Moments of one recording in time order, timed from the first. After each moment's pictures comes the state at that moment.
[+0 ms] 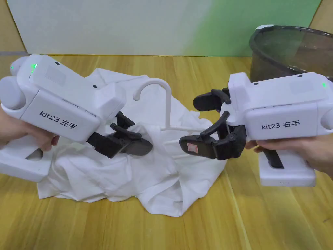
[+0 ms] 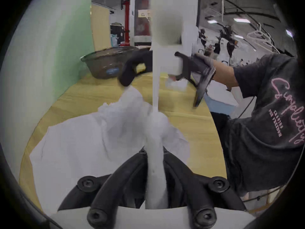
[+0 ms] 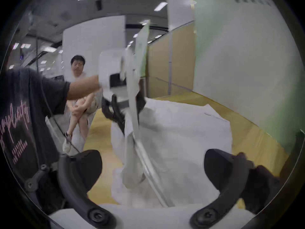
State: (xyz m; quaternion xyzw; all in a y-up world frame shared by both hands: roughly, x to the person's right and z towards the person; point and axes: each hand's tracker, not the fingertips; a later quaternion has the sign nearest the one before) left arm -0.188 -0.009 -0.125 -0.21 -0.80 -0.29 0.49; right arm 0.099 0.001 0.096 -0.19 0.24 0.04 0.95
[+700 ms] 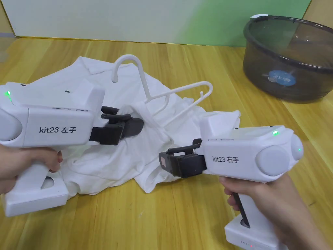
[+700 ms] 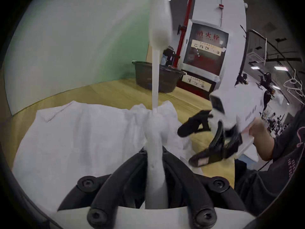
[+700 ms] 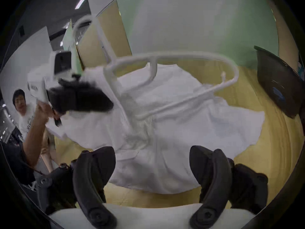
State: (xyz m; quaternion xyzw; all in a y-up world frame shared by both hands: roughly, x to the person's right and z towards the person) left arm -0.206 -0.048 -0.100 -0.24 -0.70 -0.11 0.67; right arm 0.030 -0.079 0.106 -0.36 -0.02 -0.11 0.92
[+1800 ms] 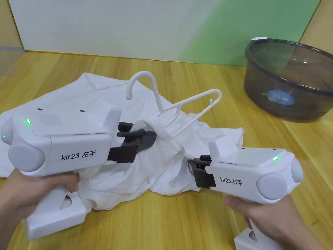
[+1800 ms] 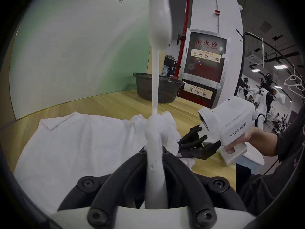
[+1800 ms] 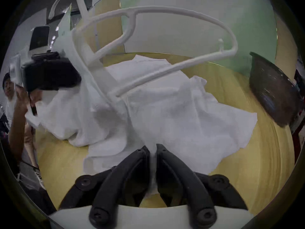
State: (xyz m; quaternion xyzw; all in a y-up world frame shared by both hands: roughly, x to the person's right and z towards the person) left arm -0.209 -0.047 -0.076 -0.19 -0.69 -0.09 0.69; right arm 0.041 -0.090 0.109 -0.35 -0.06 -0.04 0.94
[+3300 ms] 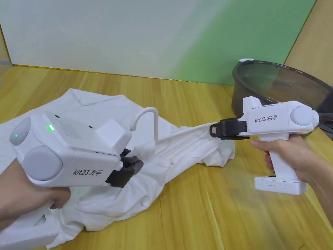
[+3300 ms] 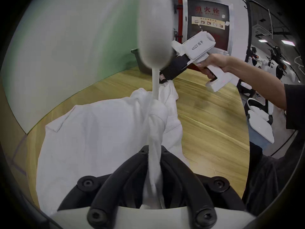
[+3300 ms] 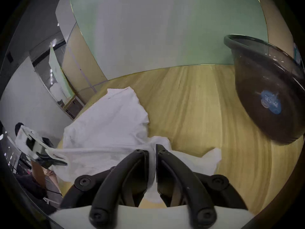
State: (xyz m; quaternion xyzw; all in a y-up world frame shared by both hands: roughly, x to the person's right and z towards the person) left arm -0.175 -0.031 -0.067 -0.23 -0.65 -0.25 0.68; right arm 0.229 -0.038 0.068 -0.33 -0.03 -0.20 0.92
